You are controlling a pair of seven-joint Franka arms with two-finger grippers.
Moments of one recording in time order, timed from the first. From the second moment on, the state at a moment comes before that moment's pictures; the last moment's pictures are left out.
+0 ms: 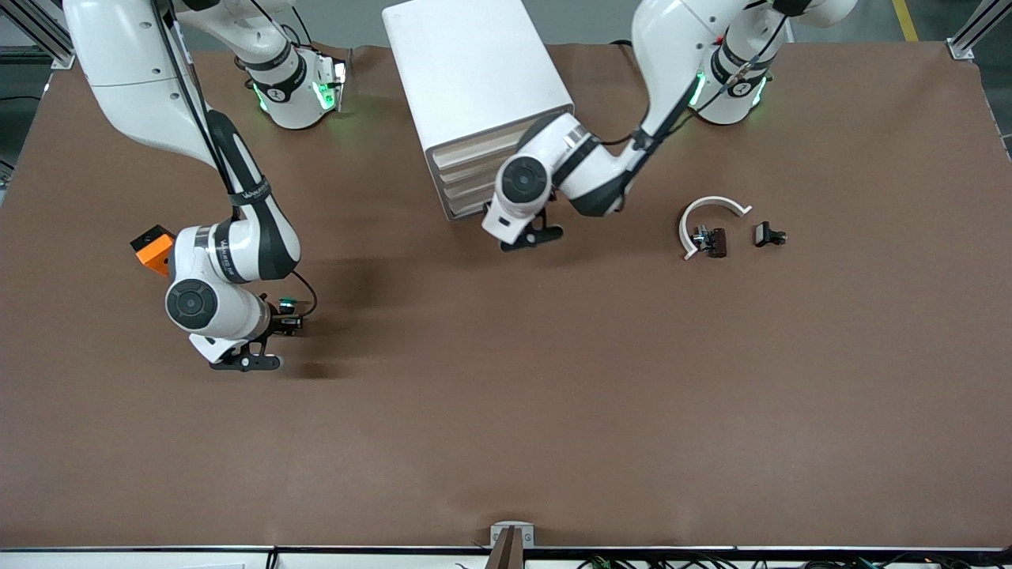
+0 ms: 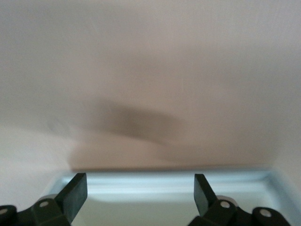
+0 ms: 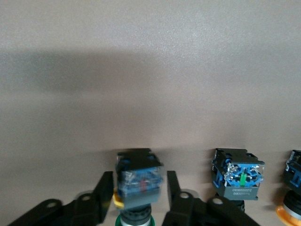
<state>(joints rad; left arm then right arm) -0.53 0.58 -0.31 -1.75 -0.16 2.12 -1.03 0.18 0.56 -0.07 -1.88 -0.05 2.26 0.15</state>
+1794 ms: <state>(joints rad) 0.22 0.02 -0.31 -1.64 0.02 1.62 -0.27 -0.01 0.04 -0.08 -1.64 -0.04 1.62 -0.11</state>
